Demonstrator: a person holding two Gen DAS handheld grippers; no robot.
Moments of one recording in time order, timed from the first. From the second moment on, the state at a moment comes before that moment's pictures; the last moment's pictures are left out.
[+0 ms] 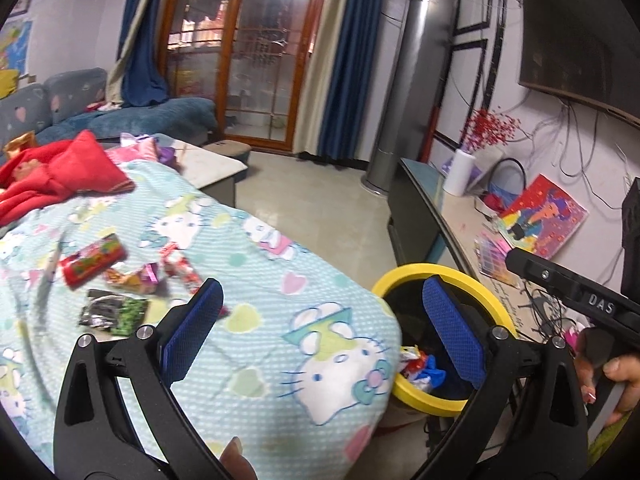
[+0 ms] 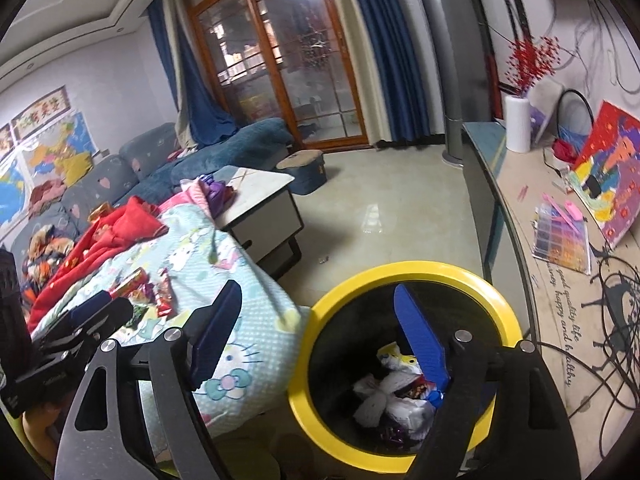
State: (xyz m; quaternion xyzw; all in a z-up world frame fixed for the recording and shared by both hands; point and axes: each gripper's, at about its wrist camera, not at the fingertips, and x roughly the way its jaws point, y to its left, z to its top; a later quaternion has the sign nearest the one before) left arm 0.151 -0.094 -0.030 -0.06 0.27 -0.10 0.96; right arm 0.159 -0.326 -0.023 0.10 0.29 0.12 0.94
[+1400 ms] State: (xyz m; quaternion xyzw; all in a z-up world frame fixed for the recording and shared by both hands) left arm 0.138 0.081 -0.064 -0.17 0.29 0.08 0.94; right arm 0.191 -0.134 -0.038 -0.04 0.33 0.26 0.91
